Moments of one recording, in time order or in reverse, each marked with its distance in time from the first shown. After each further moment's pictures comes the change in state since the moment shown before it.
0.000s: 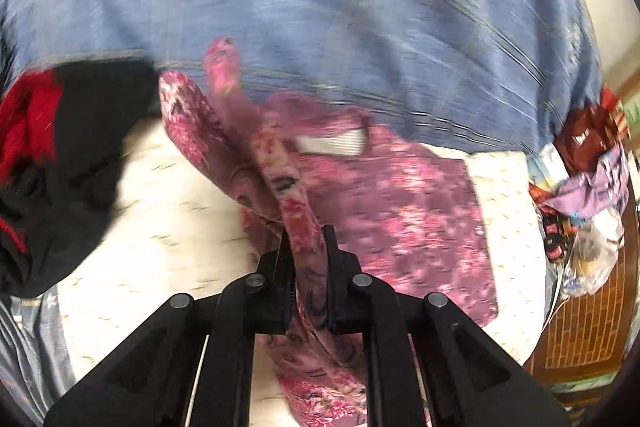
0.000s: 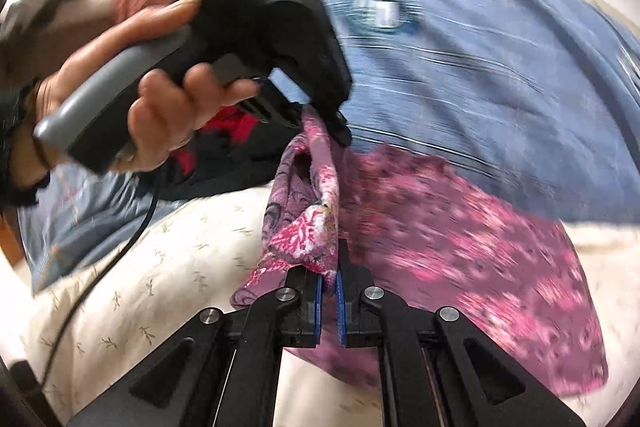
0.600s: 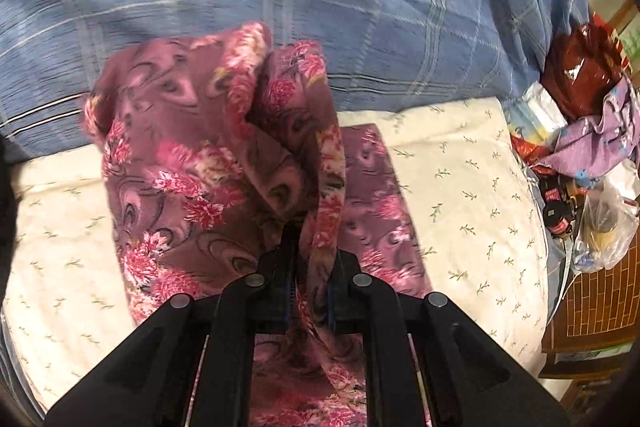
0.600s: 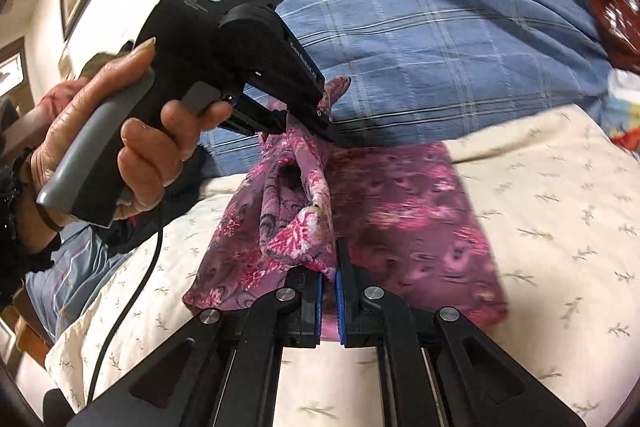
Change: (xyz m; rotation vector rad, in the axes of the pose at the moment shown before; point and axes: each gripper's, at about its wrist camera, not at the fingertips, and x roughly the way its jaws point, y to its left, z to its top) left arm 0.086 -0.172 0.005 0.150 0.093 0.029; right arm -0.064 -0.151 -0.049 0.361 -0.020 -0.068
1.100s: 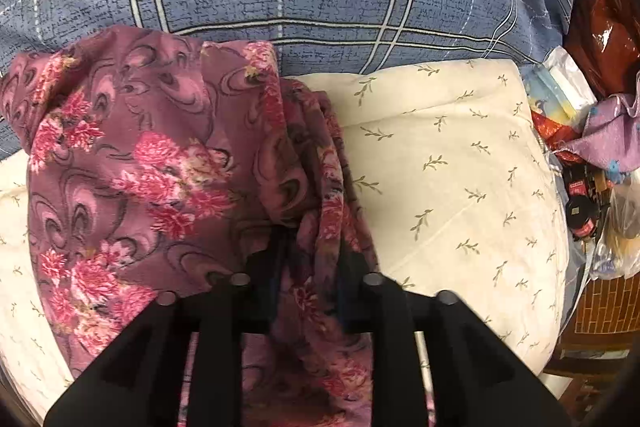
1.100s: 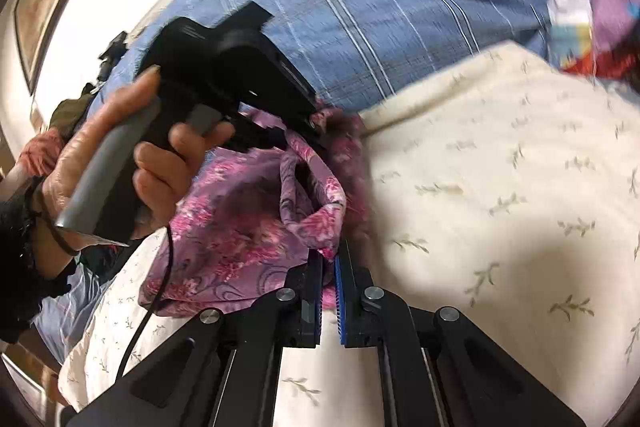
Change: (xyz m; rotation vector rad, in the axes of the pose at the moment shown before) left arm 0.072 -0.061 0.010 0.017 0.094 0.042; right arm 0.001 -0.089 -0.018 0.204 0.038 -0.036
